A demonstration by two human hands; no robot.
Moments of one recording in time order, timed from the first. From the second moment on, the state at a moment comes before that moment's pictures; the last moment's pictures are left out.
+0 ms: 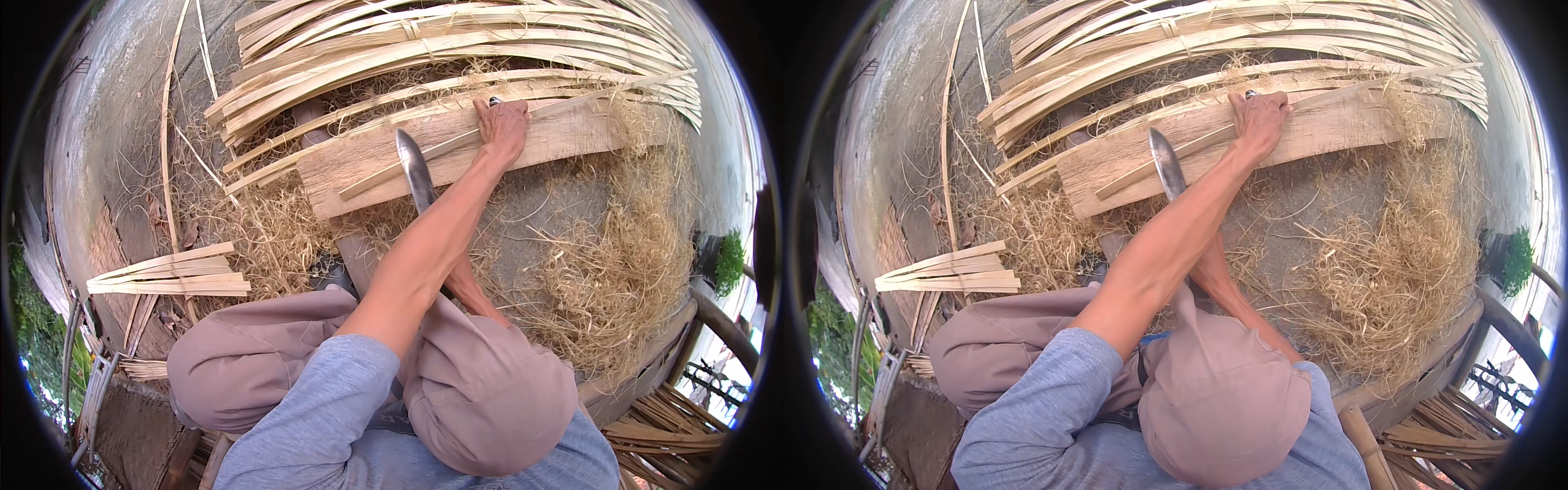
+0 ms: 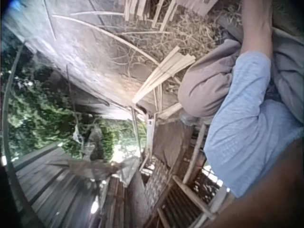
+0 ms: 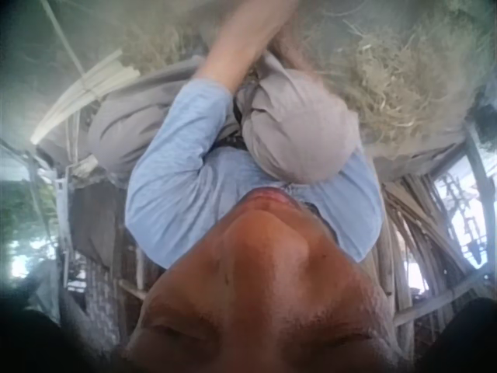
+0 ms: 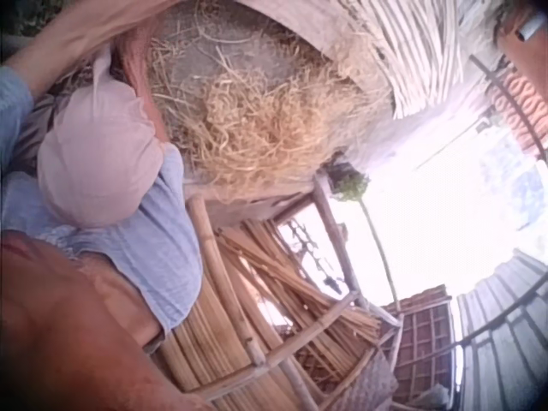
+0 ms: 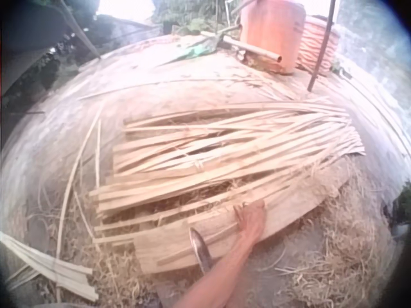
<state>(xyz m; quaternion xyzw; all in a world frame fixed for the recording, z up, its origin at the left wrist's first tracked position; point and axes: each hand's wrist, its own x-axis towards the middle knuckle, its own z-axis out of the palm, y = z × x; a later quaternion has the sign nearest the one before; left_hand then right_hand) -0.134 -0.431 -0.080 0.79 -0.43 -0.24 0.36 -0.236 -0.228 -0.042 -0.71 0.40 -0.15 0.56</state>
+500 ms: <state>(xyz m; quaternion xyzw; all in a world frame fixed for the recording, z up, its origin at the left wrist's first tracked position) -0.126 -0.424 -0.087 0.75 -0.48 -0.22 0.38 -0.252 -0.222 -0.051 -0.73 0.40 -0.04 0.55</state>
